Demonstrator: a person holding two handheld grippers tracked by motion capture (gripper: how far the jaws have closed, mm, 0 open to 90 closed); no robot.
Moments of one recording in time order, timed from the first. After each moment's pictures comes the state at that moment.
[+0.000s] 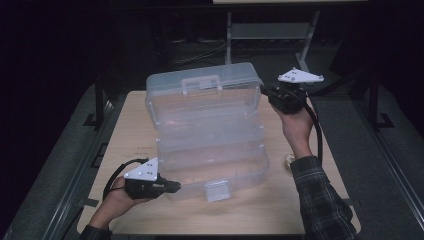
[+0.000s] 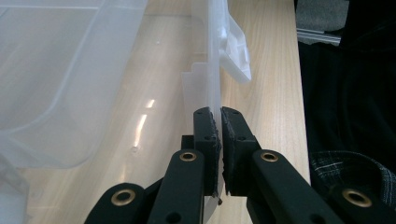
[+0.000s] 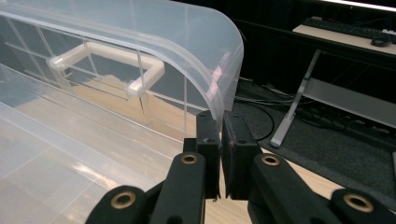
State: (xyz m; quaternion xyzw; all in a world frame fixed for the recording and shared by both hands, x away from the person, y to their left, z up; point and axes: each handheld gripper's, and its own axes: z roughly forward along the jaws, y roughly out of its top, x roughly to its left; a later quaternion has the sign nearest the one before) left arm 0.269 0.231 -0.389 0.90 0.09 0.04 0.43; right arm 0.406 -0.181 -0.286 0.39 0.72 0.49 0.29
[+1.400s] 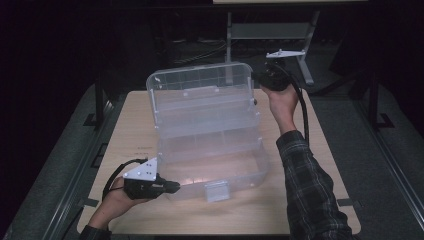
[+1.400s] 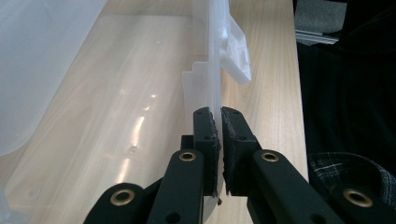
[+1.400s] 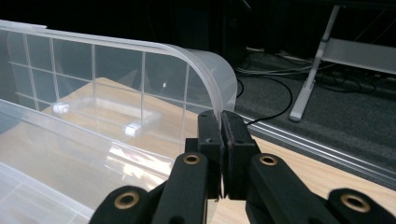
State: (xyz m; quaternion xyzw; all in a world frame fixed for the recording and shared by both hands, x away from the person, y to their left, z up) left arm 0.270 0.233 -0.390 0.90 0.09 0.03 0.43; right arm 0.492 -0.166 -0.287 0.45 0.72 0.48 0.22
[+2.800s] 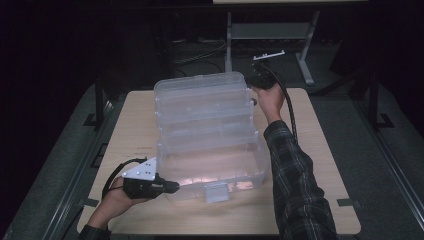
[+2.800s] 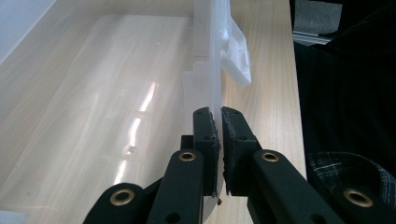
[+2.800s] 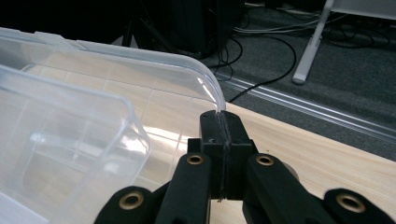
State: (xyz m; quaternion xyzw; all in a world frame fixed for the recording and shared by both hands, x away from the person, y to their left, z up) left arm 0.271 0.235 -0.391 0.90 0.09 0.03 0.43; right arm 0.560 -0.150 -0.337 0.49 0.75 0.42 0.17
